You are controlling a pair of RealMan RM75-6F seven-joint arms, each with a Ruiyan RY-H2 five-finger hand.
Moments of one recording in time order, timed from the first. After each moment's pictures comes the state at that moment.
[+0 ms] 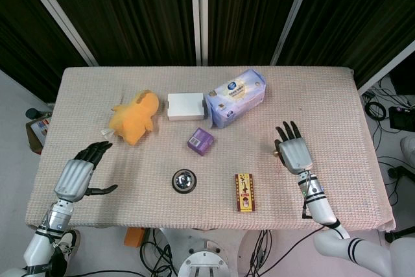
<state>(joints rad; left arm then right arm) -0.24 -1.30 -0.01 -1.63 1.54 1.35 0.06 0.49 -1.69 0.11 -1.13 -1.37 1.16 -0.37</state>
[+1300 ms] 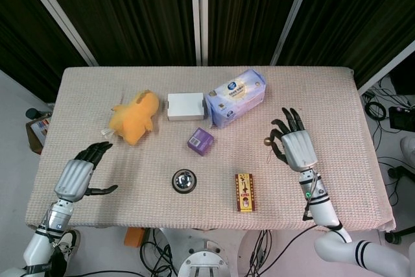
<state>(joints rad) -0.25 -1.29 0.00 -1.63 1.54 1.34 0.04 0.48 -1.59 0.17 -1.37 -1.47 1.35 -0.26</state>
